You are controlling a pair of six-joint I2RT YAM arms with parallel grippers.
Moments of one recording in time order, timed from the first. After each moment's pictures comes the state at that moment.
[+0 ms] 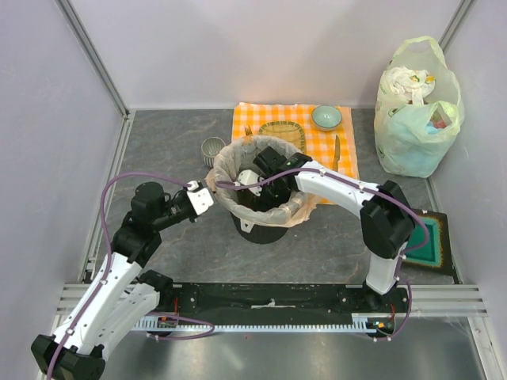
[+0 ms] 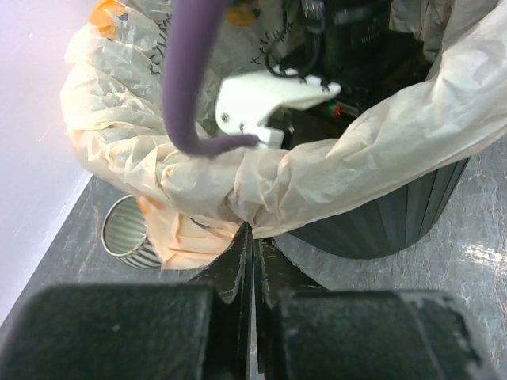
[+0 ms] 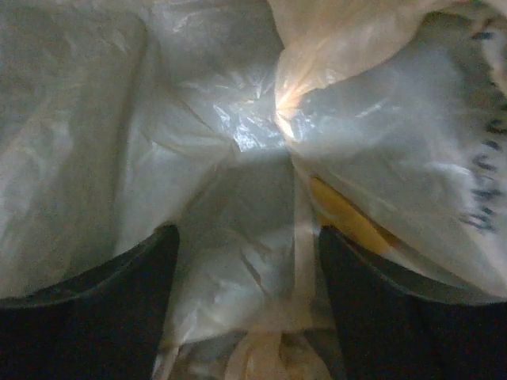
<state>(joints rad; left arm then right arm) -0.39 0.67 0.65 -0.24 0.53 0.61 0.78 1.82 1.47 -0.87 -0.20 -0.50</state>
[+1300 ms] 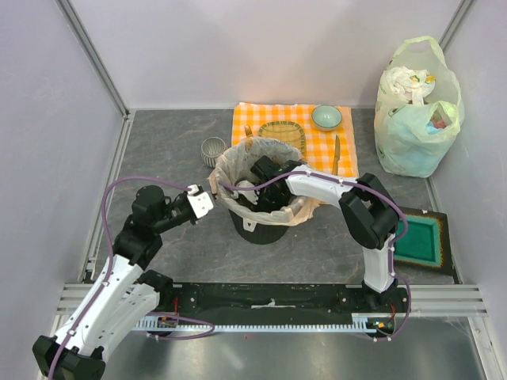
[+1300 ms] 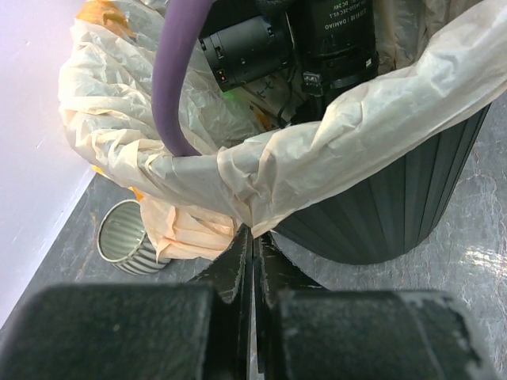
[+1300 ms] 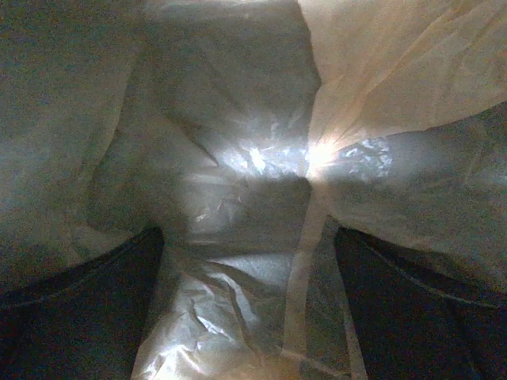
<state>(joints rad) -0.39 0.65 0.60 -0.19 0.55 0.62 0.77 1.97 1.41 -0.76 -0.31 -0.55</state>
